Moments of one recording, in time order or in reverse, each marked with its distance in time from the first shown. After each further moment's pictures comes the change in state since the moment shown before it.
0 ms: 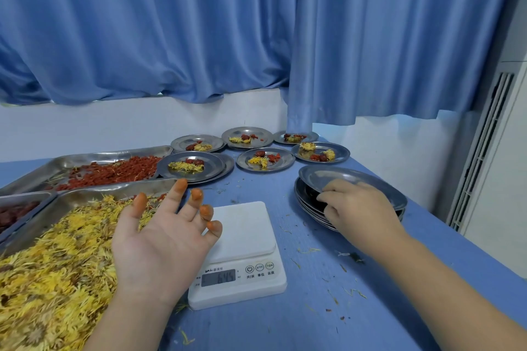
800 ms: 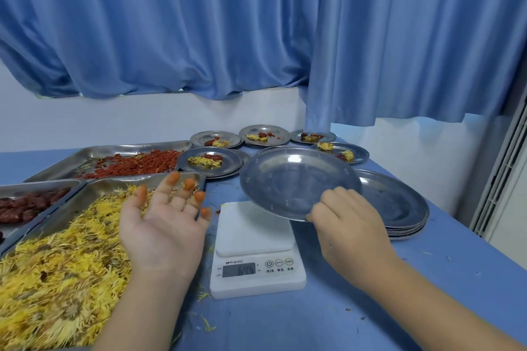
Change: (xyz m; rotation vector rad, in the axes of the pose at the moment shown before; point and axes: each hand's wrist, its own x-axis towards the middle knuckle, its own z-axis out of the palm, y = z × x) left_hand -0.003 0.014 0.003 0.066 0.241 0.271; right_hand -0.007 -0.061 -0.006 0.086 0.474 -0.273
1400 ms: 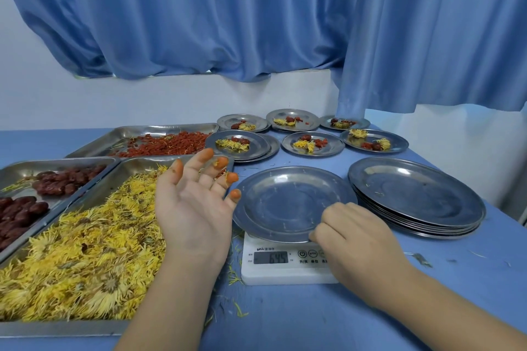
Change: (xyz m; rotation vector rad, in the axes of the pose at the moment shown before) left_hand 0.002 0.001 0.000 0.110 -0.022 0.096; right_hand -0.008 -0.032 0.025 0.145 -0.039 -0.205
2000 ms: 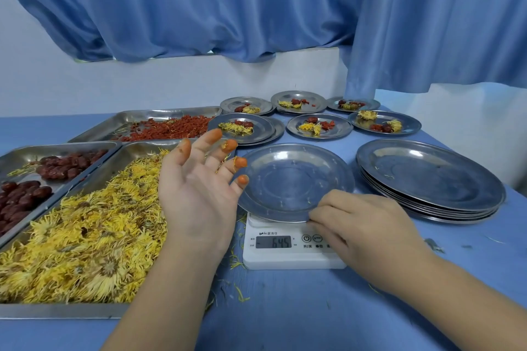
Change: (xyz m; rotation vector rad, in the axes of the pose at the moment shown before) left_hand -0.003 -0.004 0.000 0.096 -0.075 -0.007; right_hand 0.004 -0.003 -0.017 0.113 -0.302 0.166
